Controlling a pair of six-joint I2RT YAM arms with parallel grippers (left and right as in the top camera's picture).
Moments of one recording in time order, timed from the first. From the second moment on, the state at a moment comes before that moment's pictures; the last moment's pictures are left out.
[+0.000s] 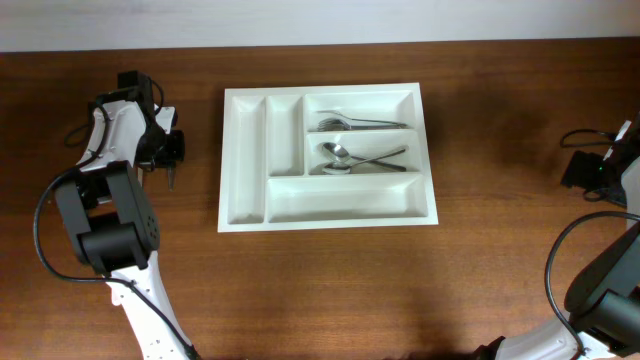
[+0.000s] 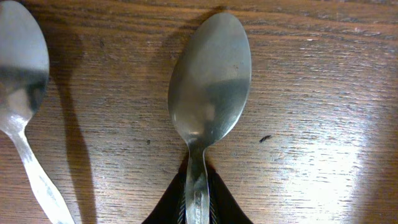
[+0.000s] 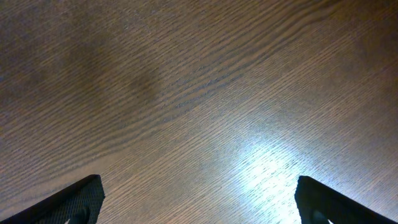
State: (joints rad) left arm 0.19 2.33 1.86 -1.01 -0.01 0.15; right arm -0.61 1.85 1.40 -0.76 0.17 -0.09
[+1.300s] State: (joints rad) left arm -0.11 2.35 2.21 -1.38 0.09 -0.05; right arm -0.61 1.85 1.40 -0.76 0.17 -0.09
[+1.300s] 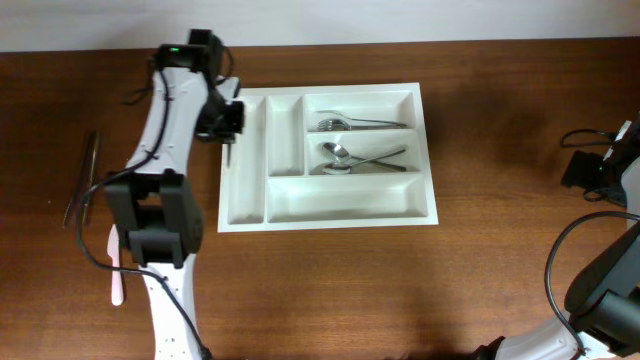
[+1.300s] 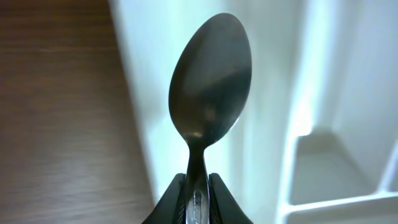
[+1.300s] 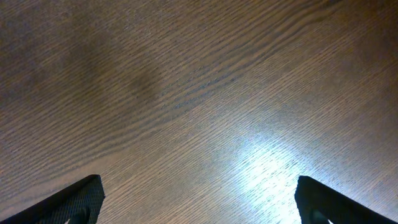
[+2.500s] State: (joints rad) left arm -0.13 2.35 2.27 -1.33 0.07 -0.18; right arm -0.61 1.85 1.40 -0.76 0.17 -0.09
